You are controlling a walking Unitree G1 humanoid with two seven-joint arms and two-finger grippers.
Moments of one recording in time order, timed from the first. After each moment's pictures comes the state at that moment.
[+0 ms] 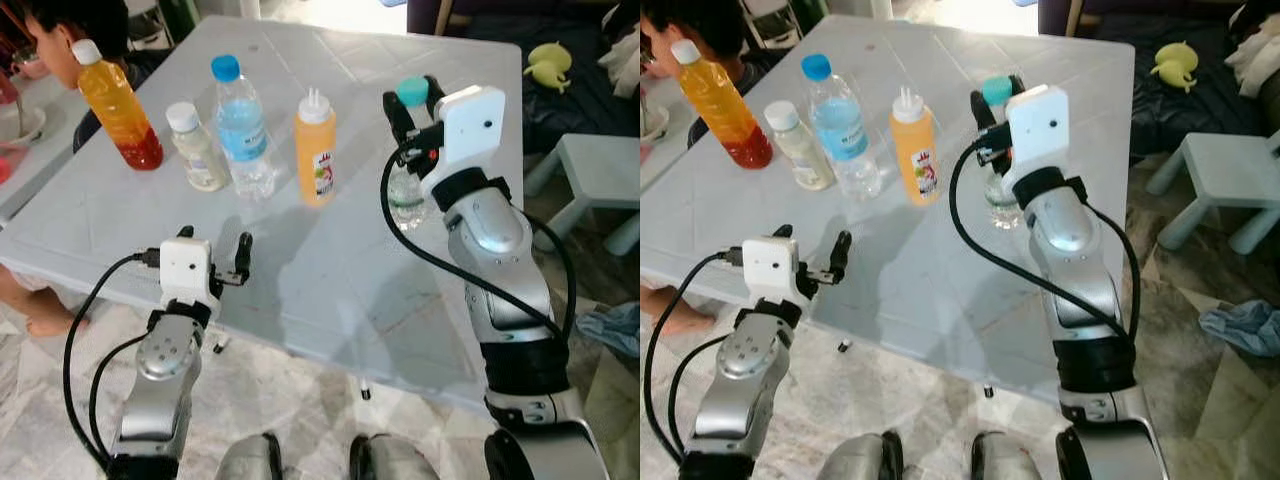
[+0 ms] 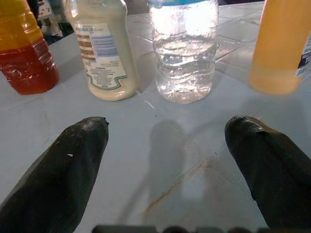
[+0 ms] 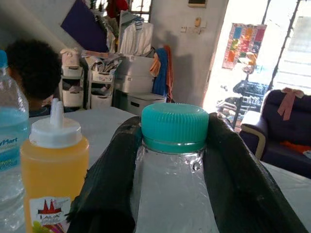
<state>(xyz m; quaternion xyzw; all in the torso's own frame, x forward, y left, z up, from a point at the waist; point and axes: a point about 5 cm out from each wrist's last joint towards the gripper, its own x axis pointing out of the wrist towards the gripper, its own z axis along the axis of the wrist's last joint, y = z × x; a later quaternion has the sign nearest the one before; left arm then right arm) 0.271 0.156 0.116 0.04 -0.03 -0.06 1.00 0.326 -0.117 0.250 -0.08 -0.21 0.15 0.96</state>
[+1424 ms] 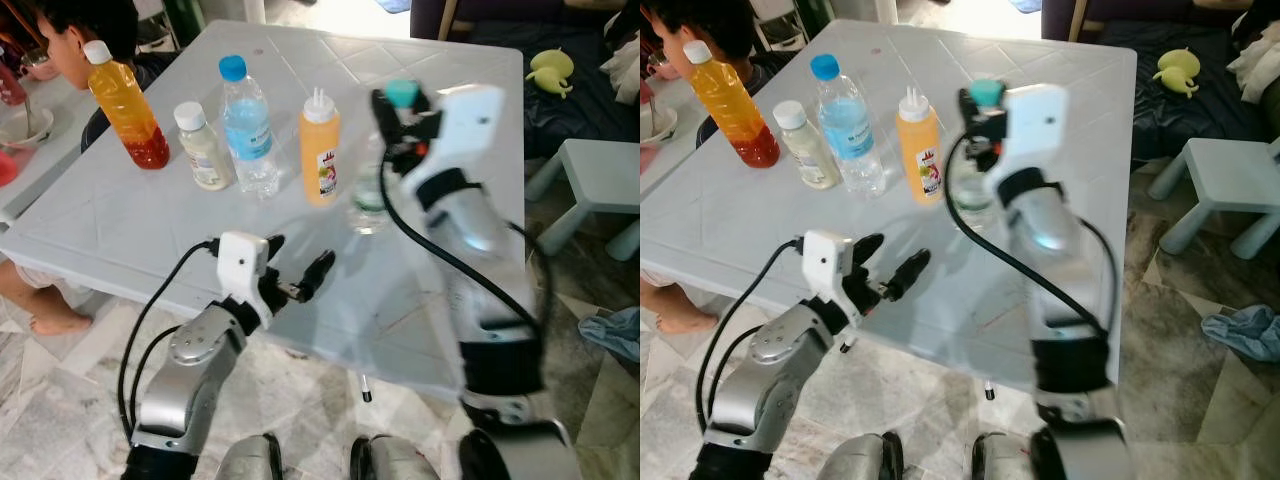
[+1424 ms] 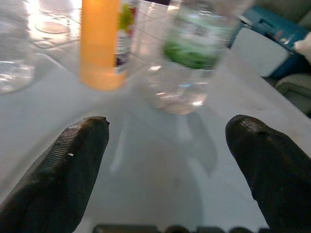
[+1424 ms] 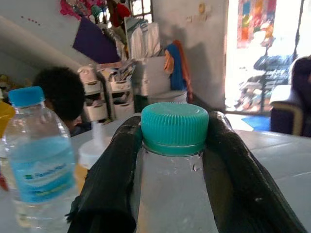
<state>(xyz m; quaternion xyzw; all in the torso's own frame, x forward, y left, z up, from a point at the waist) 0.263 0.091 0.127 -0.10 0.02 -0.31 0.94 0.330 -0.085 0.247 0.04 -0.17 0.18 0.97</state>
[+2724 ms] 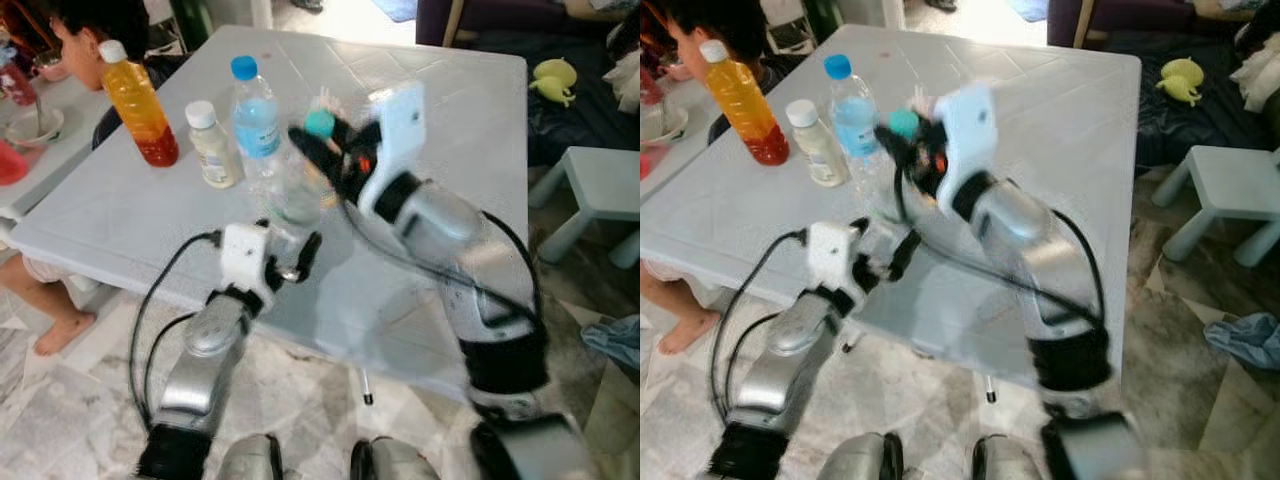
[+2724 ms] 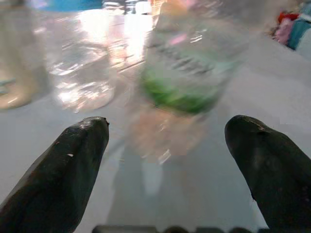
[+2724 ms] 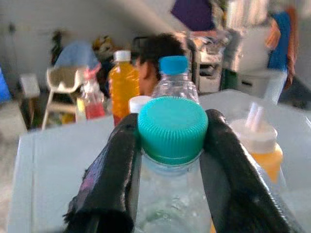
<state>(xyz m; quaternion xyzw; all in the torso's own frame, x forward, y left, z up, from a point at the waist) 0.281 0.108 0.117 -0.02 -0.01 -0.21 0.98 0.309 -0.057 0.250 -0.04 -0.11 0.37 0.92</state>
